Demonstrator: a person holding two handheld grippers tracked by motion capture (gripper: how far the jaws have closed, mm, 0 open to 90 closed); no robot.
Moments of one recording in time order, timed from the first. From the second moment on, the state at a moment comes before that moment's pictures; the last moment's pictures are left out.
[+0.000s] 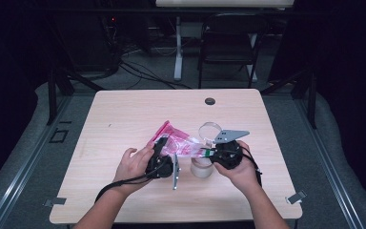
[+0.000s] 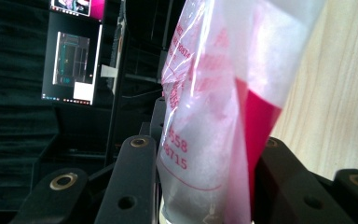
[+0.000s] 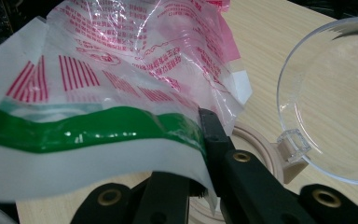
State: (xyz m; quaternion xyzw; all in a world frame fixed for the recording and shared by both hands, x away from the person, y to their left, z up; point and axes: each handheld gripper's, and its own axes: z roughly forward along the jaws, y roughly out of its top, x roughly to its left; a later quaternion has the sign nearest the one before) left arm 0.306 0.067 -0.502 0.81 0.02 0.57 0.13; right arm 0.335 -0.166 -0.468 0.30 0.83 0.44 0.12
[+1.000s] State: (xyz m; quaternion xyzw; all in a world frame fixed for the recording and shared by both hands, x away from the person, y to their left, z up) left arm 0.303 0.082 -0.531 0.83 0.11 0.50 0.22; right arm 0.333 -0.149 -0.465 0.29 0.84 0.44 0.13
